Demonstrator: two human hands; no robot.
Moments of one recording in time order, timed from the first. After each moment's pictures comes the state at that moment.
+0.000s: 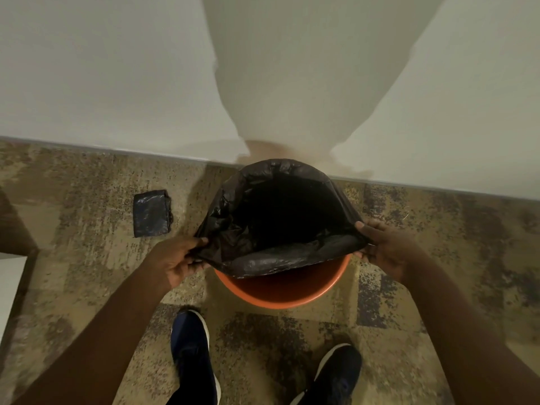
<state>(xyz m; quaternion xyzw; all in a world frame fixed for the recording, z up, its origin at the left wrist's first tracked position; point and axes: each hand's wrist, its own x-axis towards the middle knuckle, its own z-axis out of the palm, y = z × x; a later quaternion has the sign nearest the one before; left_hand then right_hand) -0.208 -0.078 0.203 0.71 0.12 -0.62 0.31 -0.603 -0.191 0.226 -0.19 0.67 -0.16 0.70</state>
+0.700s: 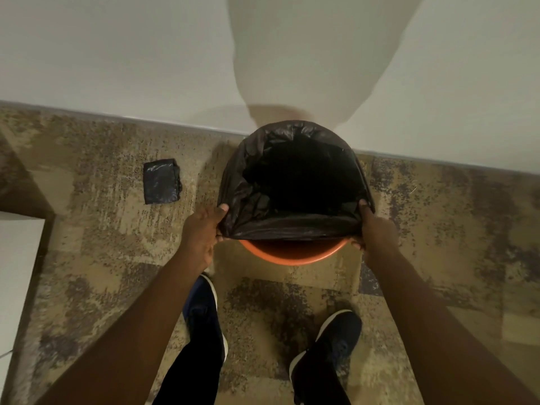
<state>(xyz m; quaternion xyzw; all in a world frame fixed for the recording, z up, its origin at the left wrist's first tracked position) -0.257 -0.042 0.197 0.72 0.01 -0.56 0.41 -0.568 -0.129 0.205 -0.21 0.82 -0.18 0.50</state>
